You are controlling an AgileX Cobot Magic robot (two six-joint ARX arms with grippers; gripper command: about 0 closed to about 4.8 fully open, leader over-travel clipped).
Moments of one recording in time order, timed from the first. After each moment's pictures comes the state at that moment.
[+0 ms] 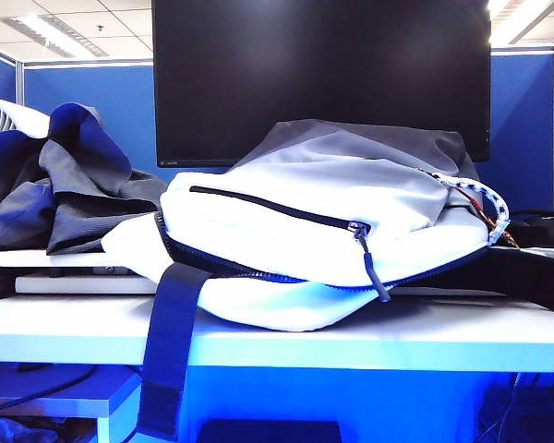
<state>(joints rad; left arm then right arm) -0.08 0.01 0.01 0.05 0.07 0.03 -0.06 0.01 0.01 0.02 -0.11 0.10</state>
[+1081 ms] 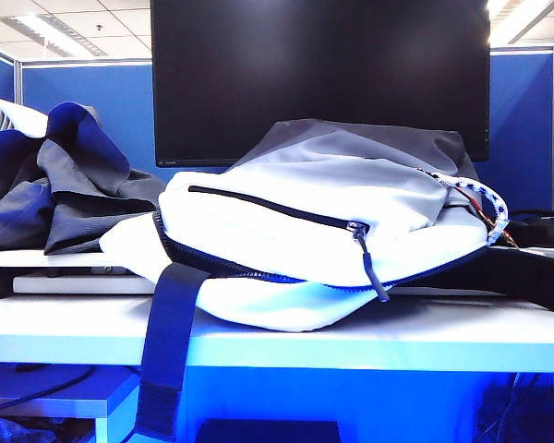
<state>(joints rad) -0.08 0.01 0.20 0.64 0.13 -0.86 0.01 0.22 0.36 0.61 -0.29 0.78</state>
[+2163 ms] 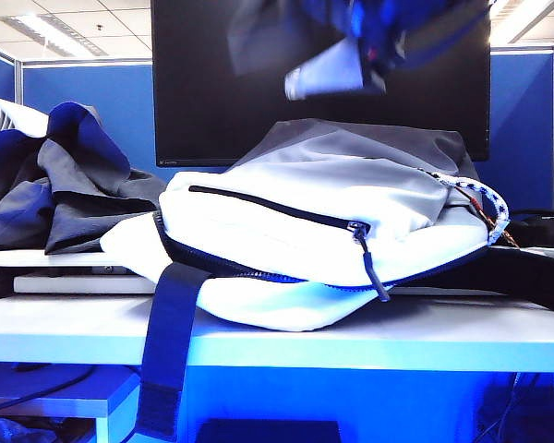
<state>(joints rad) -0.08 0.47 0.53 0.14 0.16 -0.08 0.67 1.32 0.83 0.25 -0.22 -0.06</state>
